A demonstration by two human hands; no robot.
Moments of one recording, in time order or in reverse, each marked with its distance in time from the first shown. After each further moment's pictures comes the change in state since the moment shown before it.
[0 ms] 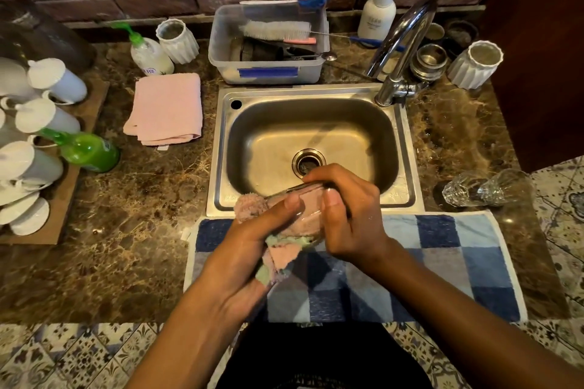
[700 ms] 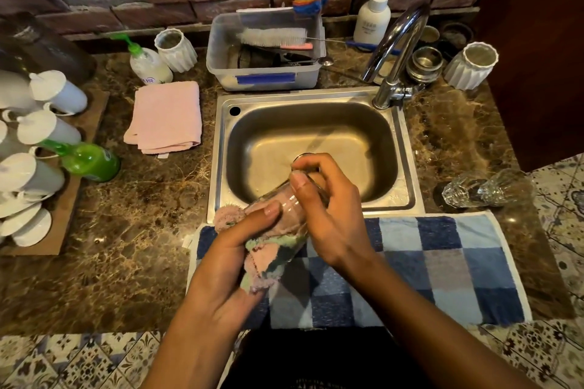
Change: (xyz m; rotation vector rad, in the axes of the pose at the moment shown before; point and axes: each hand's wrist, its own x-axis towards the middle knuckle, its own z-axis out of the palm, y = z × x) left_hand -0.008 0.011 0.000 -0.276 -0.050 -0.044; right_hand 0.010 -0.029 0.012 0.191 0.003 0.478
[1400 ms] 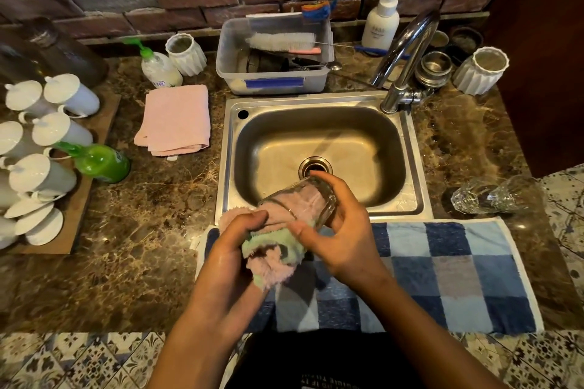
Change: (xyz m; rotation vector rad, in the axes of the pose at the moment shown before) left_hand -0.007 0.004 -0.009 0.075 0.190 0.067; right_hand -0.017 0.026 0.001 0.186 -0.069 0.146
